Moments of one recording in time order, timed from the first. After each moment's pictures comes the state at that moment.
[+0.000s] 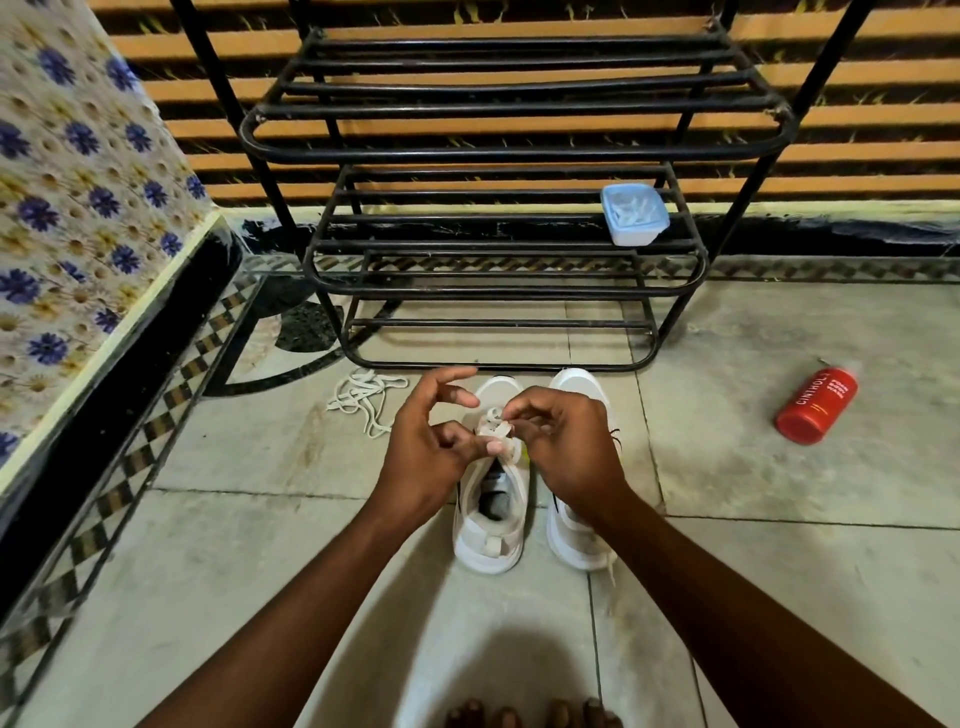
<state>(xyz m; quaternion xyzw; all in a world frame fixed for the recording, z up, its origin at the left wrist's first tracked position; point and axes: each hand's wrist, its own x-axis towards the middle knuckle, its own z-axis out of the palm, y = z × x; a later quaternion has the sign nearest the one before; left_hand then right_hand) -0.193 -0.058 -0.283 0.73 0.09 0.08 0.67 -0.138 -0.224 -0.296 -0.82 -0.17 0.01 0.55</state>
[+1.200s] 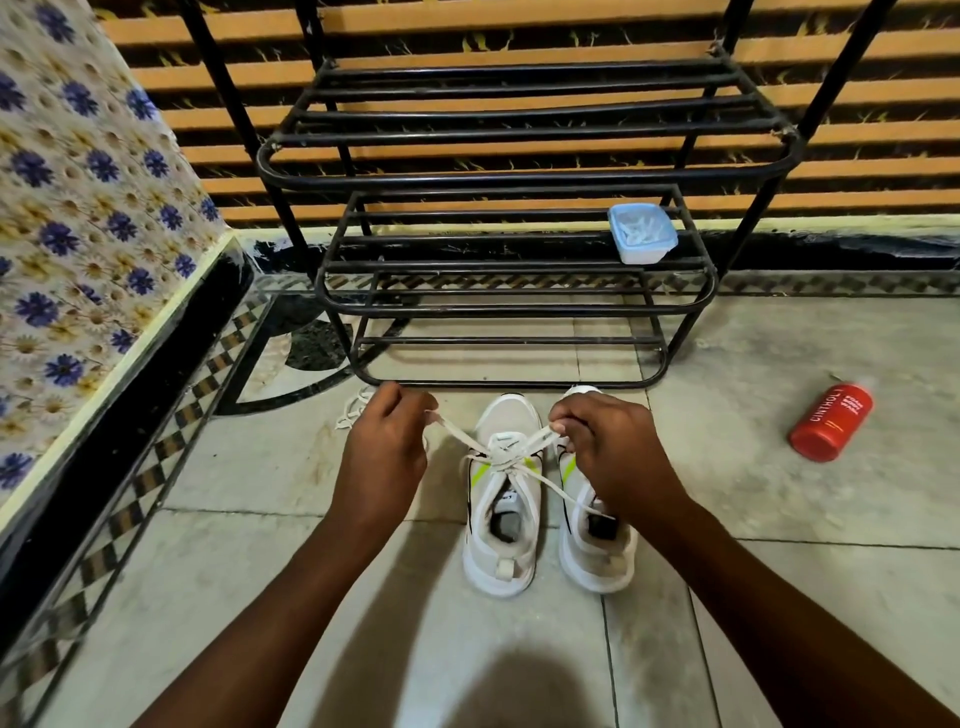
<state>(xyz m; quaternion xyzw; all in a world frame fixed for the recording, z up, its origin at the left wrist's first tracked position) -0.190 -0.006 -0.283 0.93 0.00 0.26 0.24 -0.116 -0.256 -0.289 -0.86 -0.30 -0.12 0.39</state>
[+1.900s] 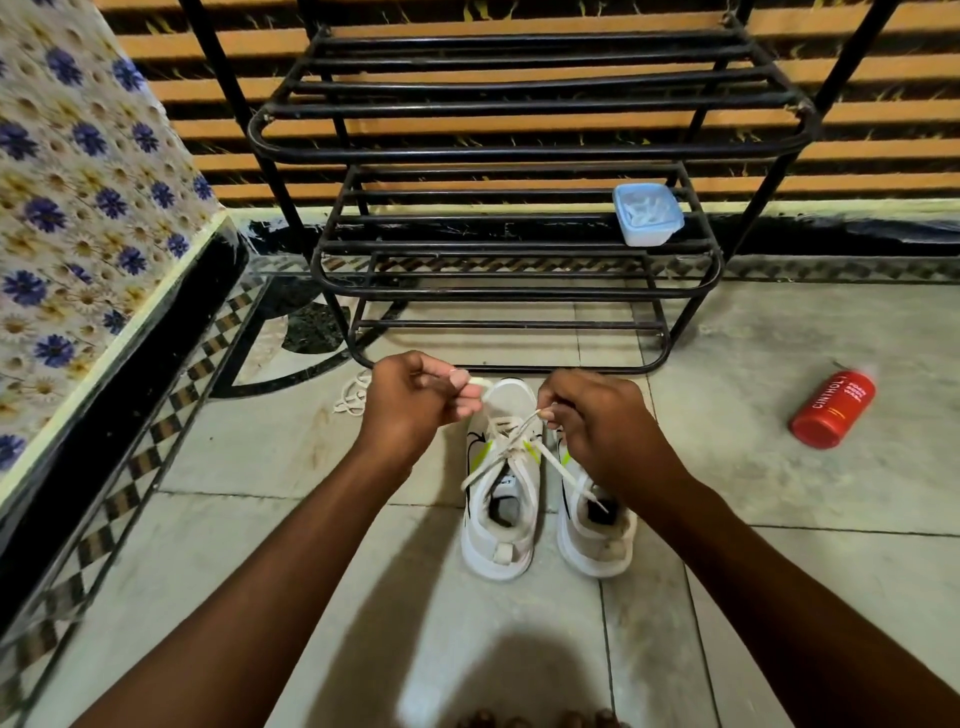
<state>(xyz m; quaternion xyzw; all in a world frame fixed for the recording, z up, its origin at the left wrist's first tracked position) -0.159 -0.035 -0.255 0.68 0.21 0.07 0.69 -0.122 -0.250 -0.266 -0.86 -0.36 -0.11 0.35</state>
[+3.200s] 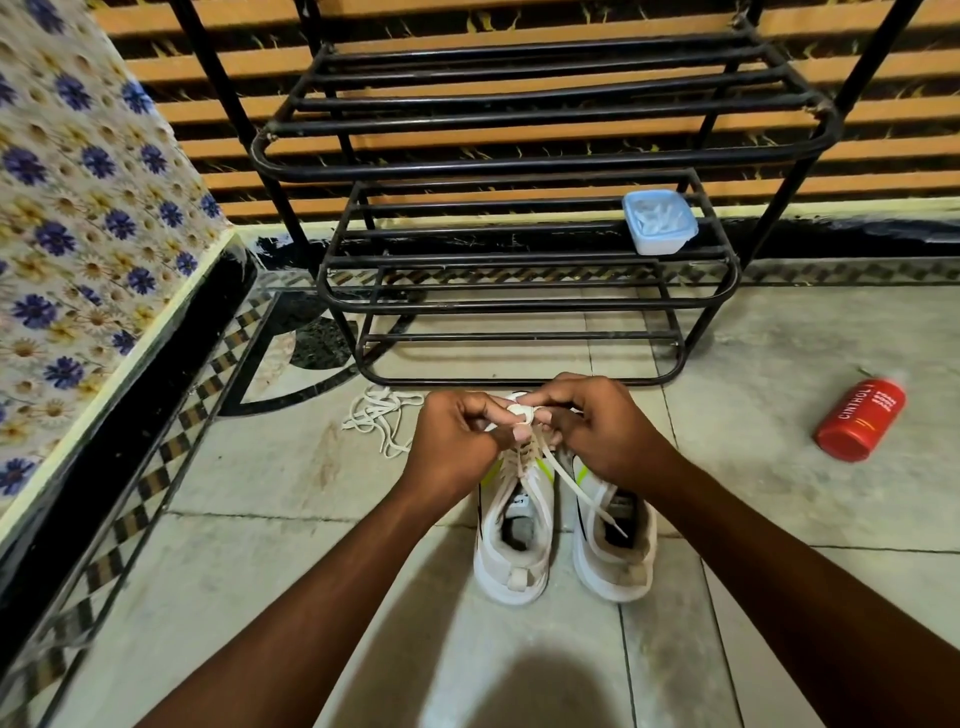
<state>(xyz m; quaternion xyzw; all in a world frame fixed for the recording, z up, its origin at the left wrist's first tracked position) -0.153 -0.054 -0.287 0.76 0.09 0.06 0.64 -0.089 -0.233 -0.283 -0.82 -0.29 0.09 0.48</state>
